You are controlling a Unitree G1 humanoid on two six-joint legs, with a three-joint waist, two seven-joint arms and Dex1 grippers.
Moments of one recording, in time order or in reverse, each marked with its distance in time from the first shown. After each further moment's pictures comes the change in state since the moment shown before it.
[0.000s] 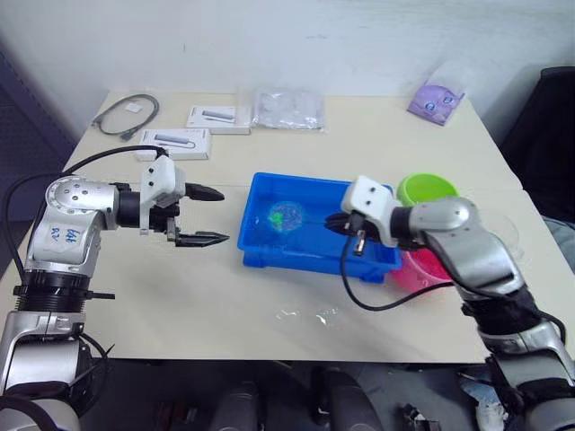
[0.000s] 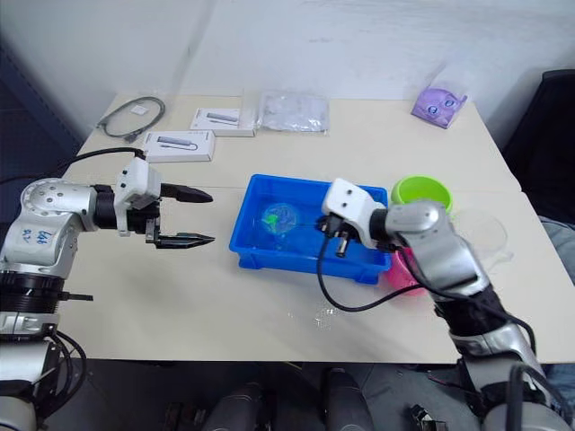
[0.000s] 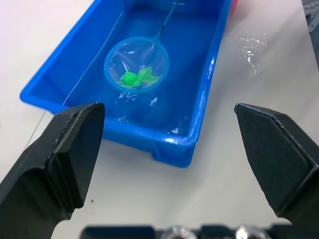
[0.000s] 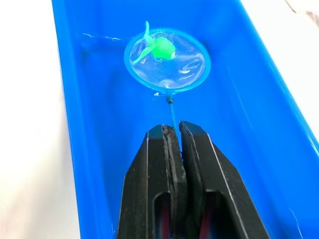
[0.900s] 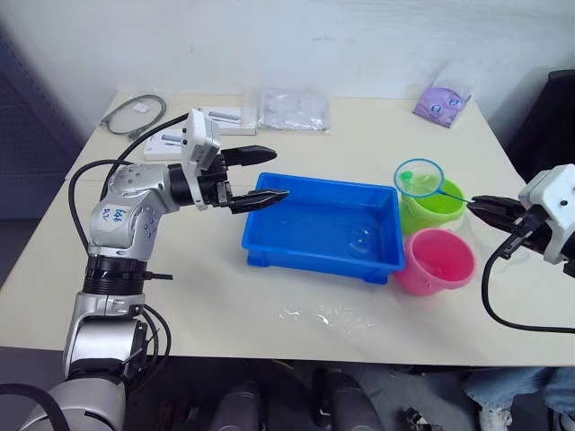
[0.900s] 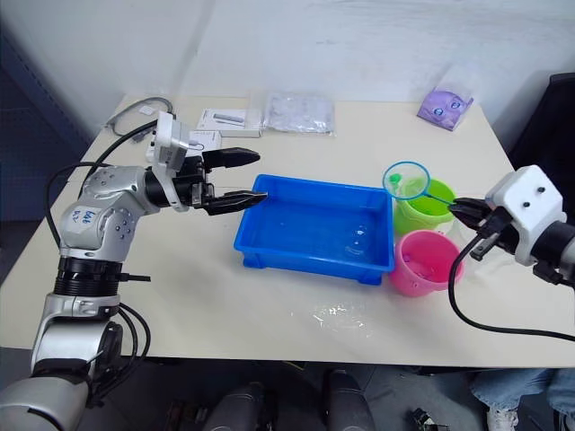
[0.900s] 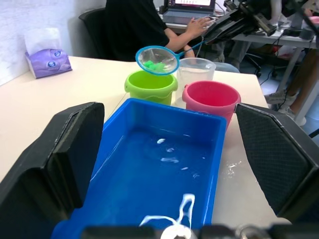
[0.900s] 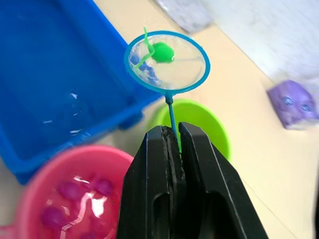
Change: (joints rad) left arm -0.129 -0.288 0.042 -0.030 -0.174 0.165 0.180; right arm 0.478 -0.274 -0.668 -0.083 0.153 -0.197 -0.073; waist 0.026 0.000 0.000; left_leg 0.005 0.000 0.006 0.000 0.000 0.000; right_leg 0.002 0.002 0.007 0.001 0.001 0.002
